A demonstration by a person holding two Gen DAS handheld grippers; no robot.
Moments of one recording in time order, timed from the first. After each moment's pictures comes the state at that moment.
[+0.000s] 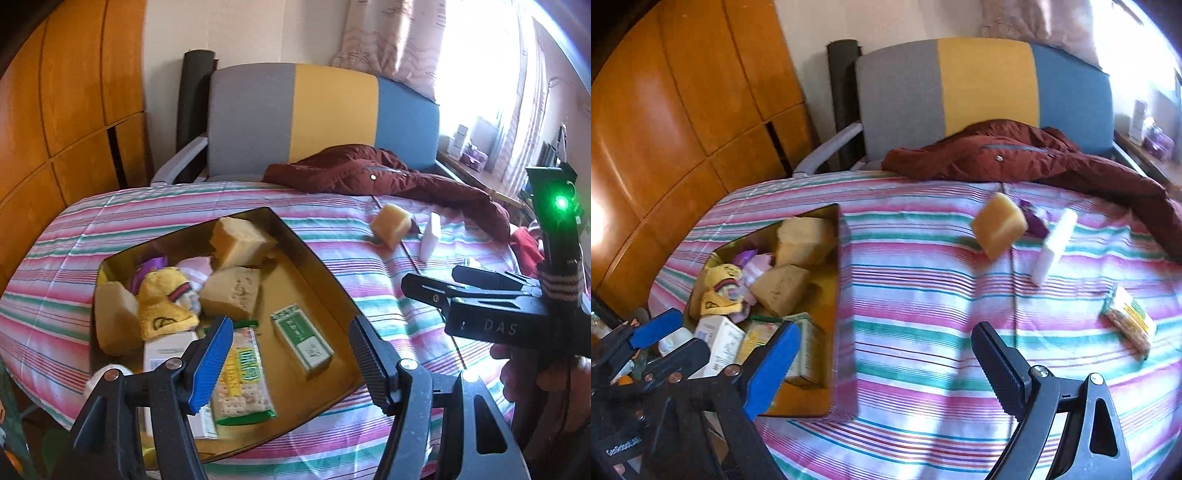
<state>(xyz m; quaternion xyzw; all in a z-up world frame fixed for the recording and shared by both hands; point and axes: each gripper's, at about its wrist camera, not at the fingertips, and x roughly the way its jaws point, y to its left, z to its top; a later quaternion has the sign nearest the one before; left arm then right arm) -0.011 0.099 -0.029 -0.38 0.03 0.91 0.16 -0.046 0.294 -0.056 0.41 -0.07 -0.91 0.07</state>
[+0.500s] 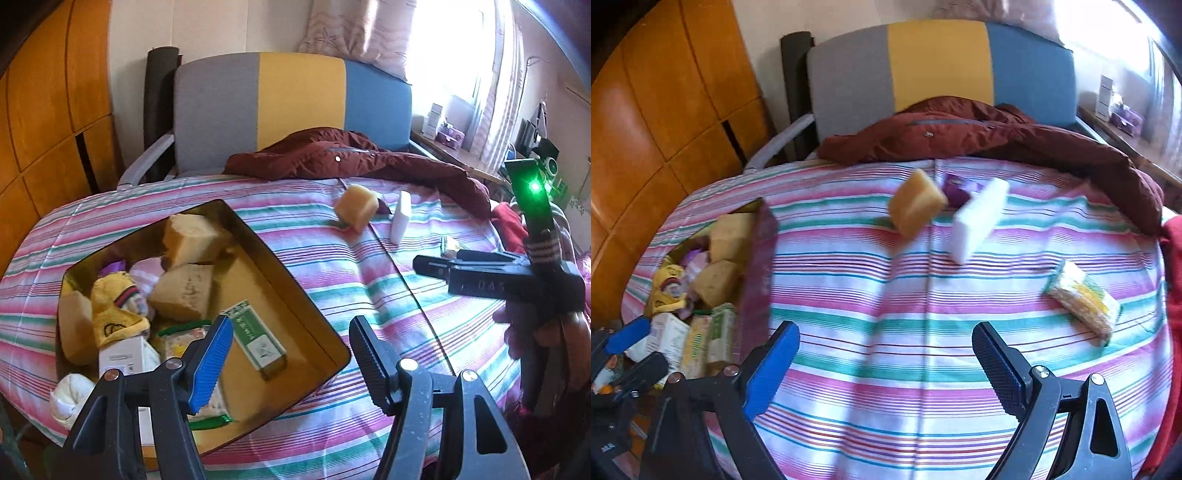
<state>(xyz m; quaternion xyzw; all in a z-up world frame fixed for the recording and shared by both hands) -0.010 0.137 -0.038 -0.40 0.05 0.89 0.21 -0.050 0.371 -0.073 0.44 -0.07 -0.89 0.01</state>
